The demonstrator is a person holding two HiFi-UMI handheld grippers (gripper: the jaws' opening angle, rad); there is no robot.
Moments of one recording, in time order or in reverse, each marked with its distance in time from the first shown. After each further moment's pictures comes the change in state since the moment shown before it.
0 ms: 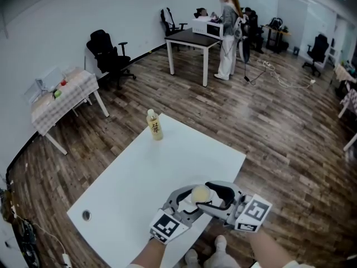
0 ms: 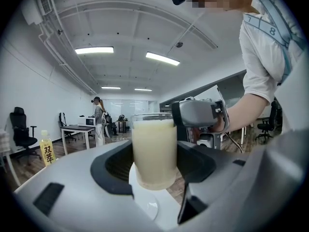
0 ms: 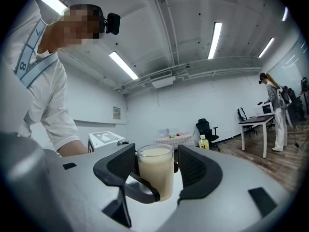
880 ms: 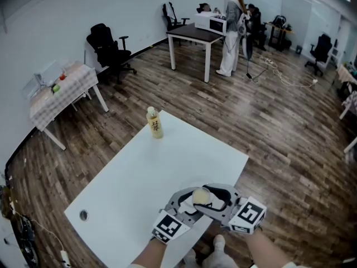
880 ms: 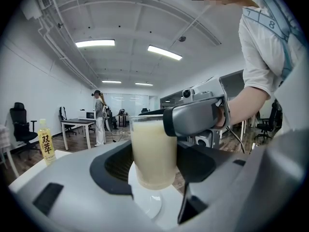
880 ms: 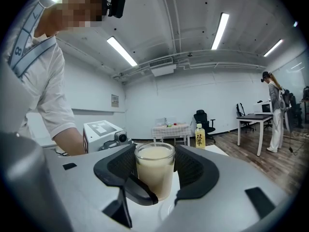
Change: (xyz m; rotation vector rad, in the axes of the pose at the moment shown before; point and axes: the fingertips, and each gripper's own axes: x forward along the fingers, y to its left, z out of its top) left arm 0.011 0.010 -0.039 -0.037 0.079 -0.001; right arm 0.017 -0.018 -0.036 -0.043 0.137 -0.012
